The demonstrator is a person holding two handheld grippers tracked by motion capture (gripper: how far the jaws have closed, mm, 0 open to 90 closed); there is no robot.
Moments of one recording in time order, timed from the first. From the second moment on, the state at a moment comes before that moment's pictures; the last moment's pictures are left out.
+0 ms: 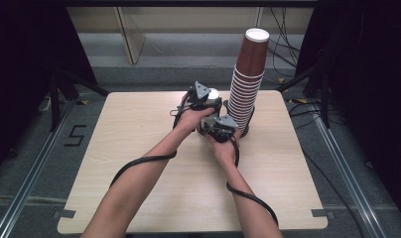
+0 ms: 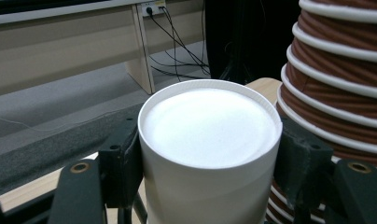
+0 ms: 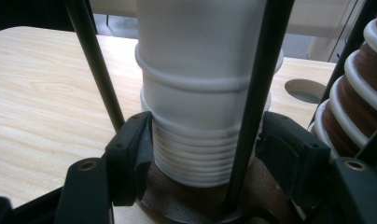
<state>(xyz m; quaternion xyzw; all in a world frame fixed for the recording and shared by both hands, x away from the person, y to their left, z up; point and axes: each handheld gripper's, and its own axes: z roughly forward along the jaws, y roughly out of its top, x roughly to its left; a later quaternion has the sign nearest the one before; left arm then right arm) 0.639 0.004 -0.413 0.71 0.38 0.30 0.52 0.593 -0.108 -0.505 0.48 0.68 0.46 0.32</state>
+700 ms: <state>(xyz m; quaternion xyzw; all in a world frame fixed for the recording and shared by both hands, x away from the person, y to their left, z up) 0.629 0.007 -0.378 0.69 0.36 0.32 0.53 0.585 -0.112 -0.491 0.46 0.69 0.46 0.32</state>
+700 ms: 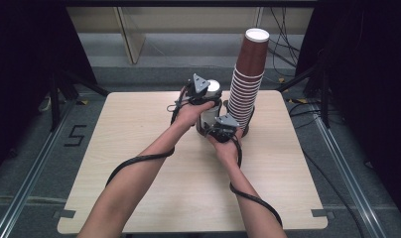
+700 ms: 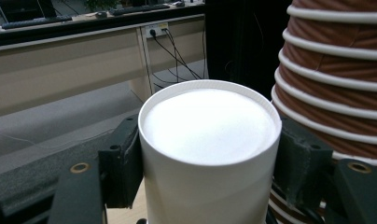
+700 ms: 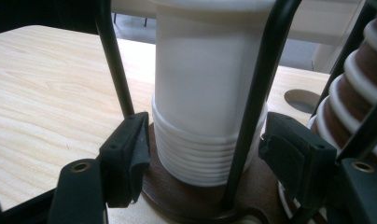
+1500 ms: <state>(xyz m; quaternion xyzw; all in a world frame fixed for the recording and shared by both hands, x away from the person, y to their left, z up) 0.612 0.027 -0.350 0.68 0.36 0.32 0.55 0.564 -0.116 -0.478 0.44 0.69 0.47 0.32</state>
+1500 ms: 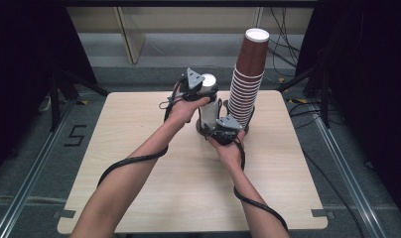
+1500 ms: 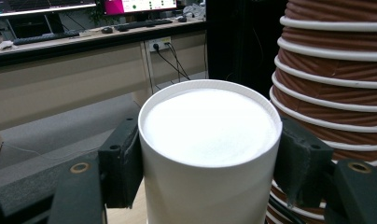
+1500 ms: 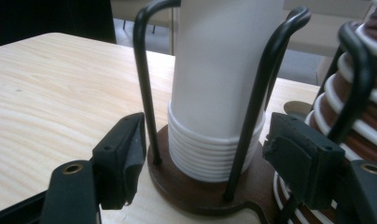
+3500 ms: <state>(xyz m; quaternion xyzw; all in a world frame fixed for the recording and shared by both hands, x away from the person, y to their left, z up) 0.462 0.065 -0.427 0.76 0.29 0.24 0.52 0.416 -0.164 -0.467 0.34 0.75 0.52 0.24</state>
